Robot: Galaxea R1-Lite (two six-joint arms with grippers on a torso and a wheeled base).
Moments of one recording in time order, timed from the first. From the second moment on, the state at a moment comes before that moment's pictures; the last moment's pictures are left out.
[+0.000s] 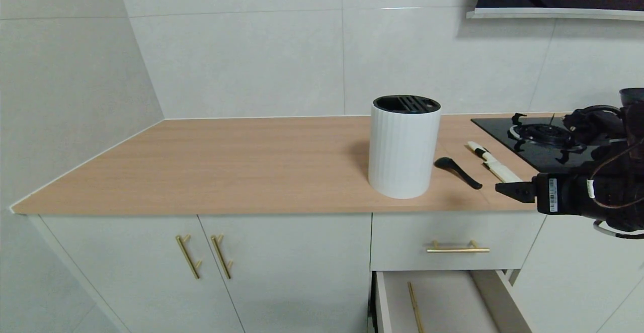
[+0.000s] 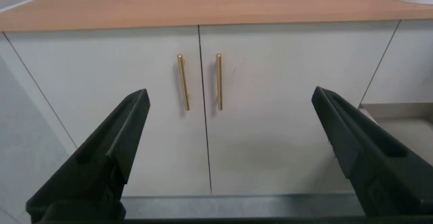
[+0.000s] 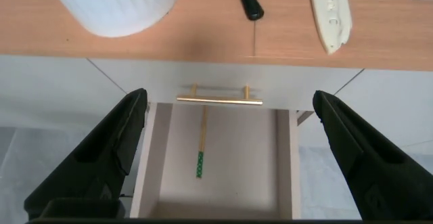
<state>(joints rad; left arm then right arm) 0.00 0.00 0.00 0.00 -0.01 0.01 0.31 1.42 -0.87 -0.04 -0.21 0.17</state>
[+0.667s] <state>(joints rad) 0.00 0.00 0.00 0.00 -0.01 0.01 0.14 1.77 -1.11 -0.32 0.05 -0.02</state>
